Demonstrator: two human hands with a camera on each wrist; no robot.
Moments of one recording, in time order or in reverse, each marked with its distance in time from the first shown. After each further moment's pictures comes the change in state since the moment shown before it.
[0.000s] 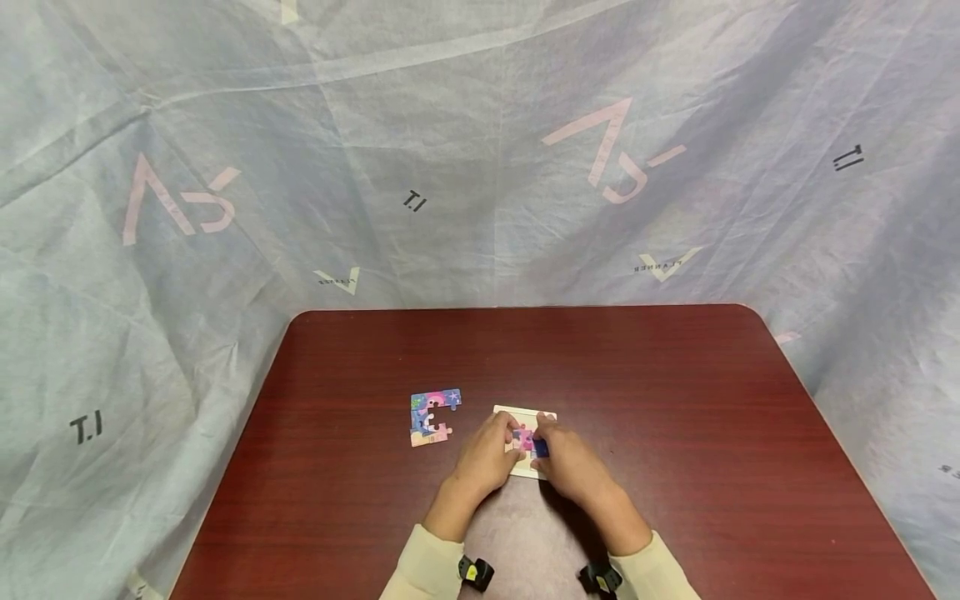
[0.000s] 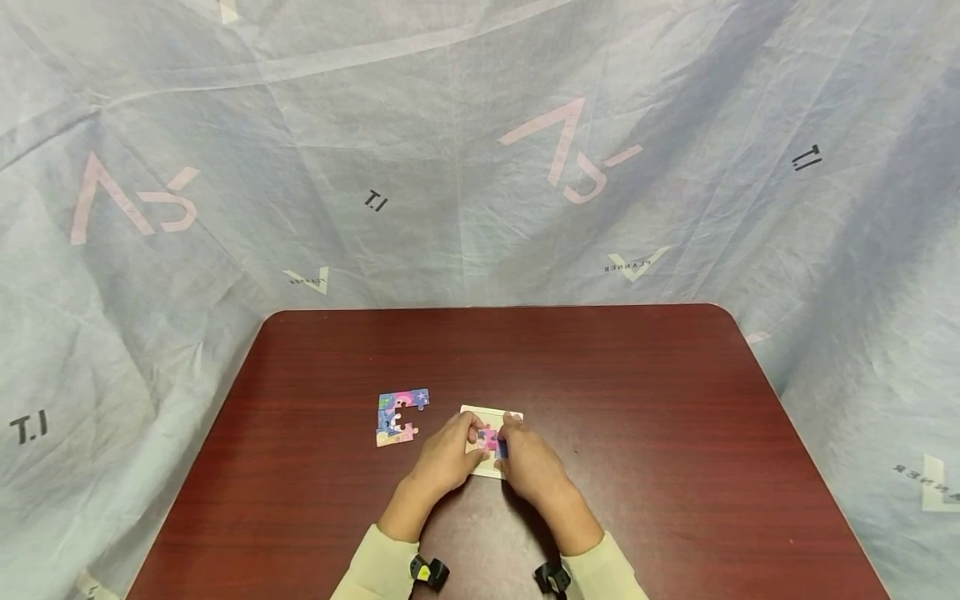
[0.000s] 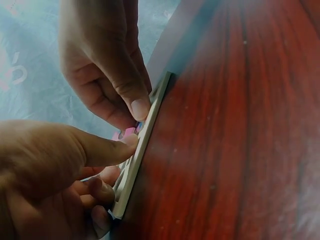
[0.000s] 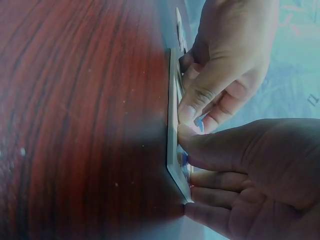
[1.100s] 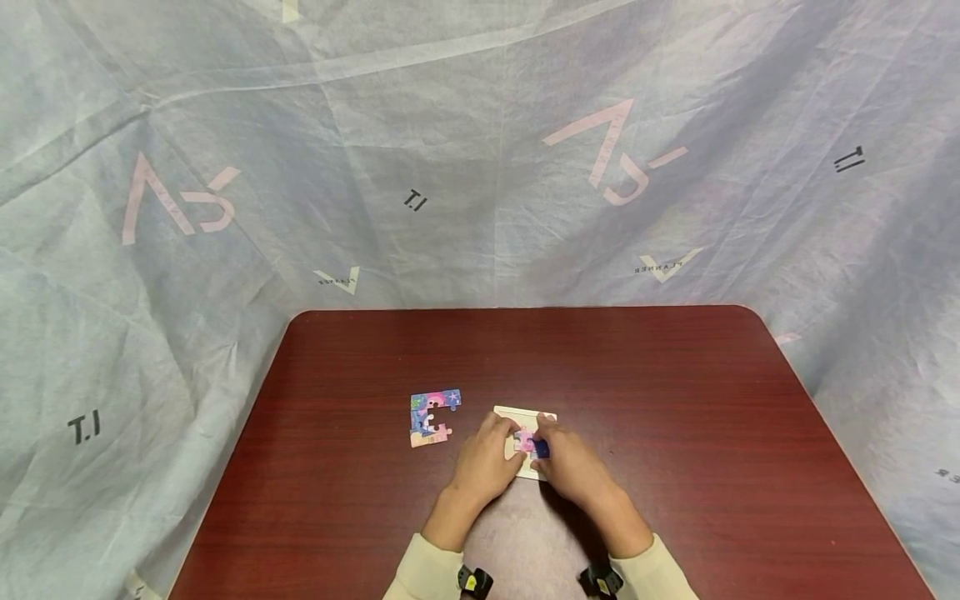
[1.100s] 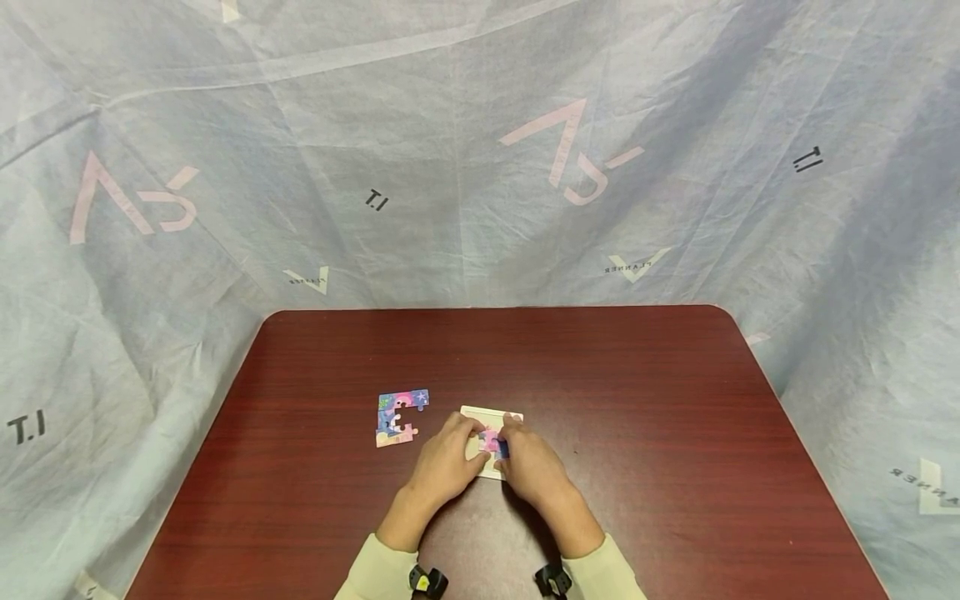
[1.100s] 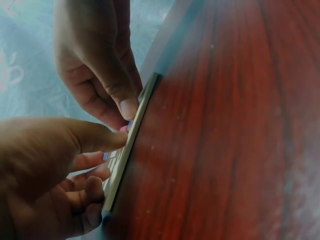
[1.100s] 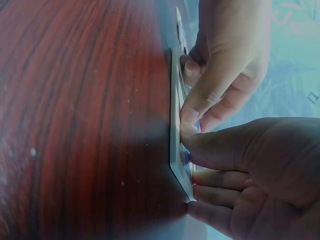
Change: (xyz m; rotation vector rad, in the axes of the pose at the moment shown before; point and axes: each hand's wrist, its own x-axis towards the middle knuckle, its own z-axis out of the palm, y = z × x) left_hand -0.006 -0.003 0.008 0.097 0.119 0.073; right_hand 0.000 -0.001 -0.001 0.018 -0.010 0.016
